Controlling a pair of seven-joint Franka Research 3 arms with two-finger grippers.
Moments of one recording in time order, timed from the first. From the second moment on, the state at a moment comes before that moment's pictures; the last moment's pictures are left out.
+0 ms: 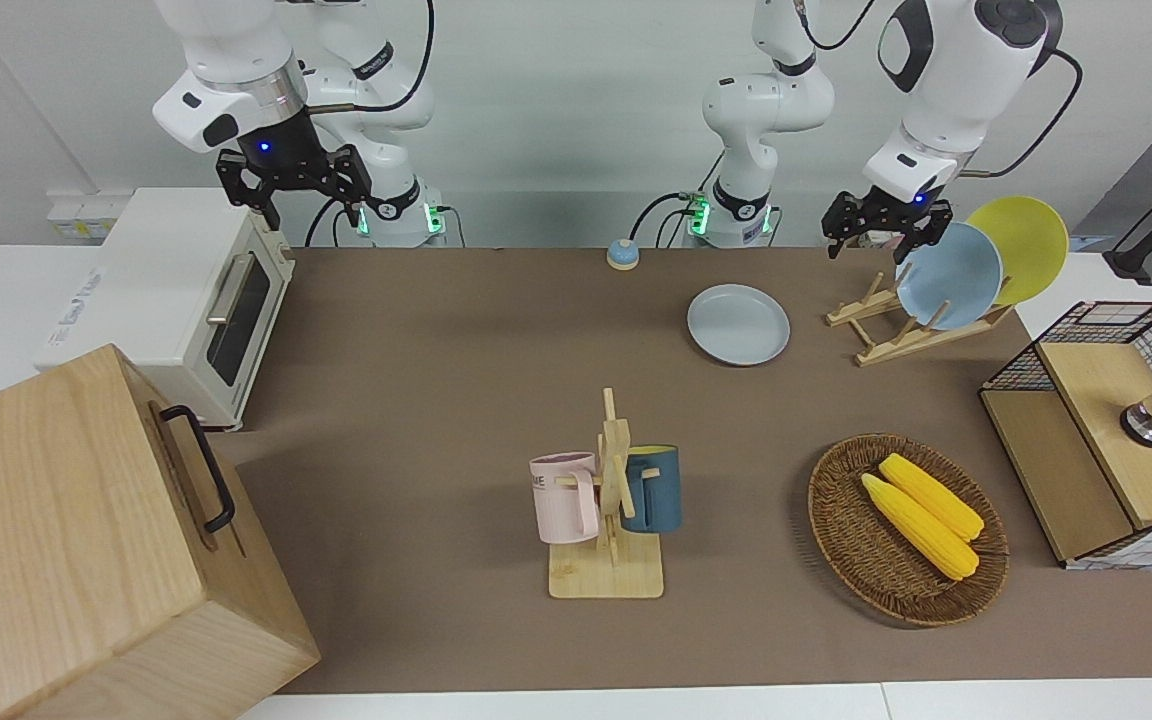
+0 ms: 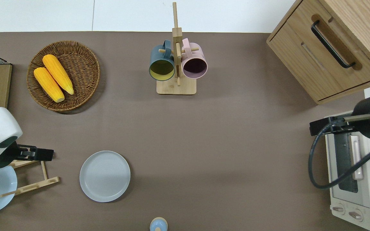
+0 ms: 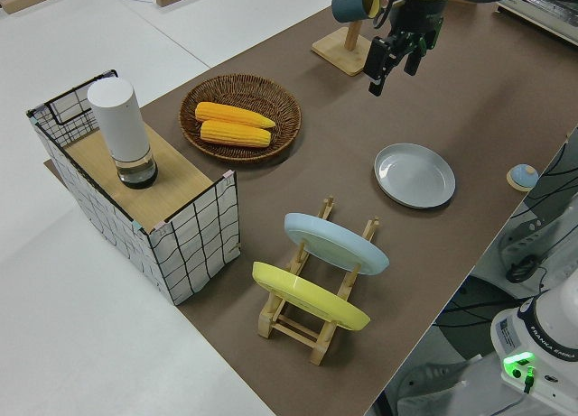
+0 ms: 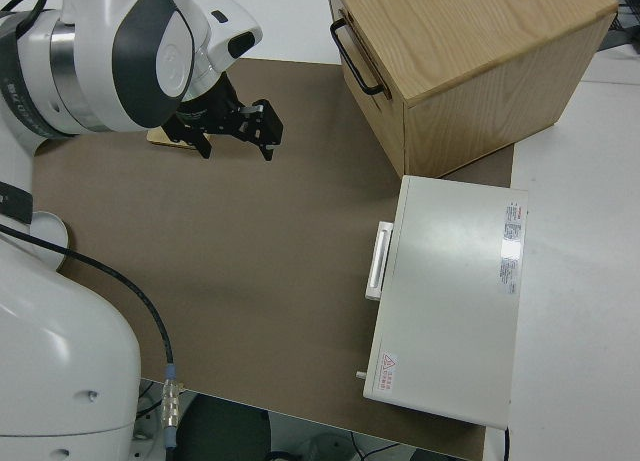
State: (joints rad) left arm 0.04 -0.24 -0.04 -2.00 -0.01 1.73 0.15; right arm -0.08 -0.02 0.19 -1.50 0.00 1.41 0.06
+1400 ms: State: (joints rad) left arm 0.03 -0.38 -0.07 -2.52 -0.04 2.11 0.07; right arm -0.08 -0.02 0.19 -1.50 0.00 1.41 0.06
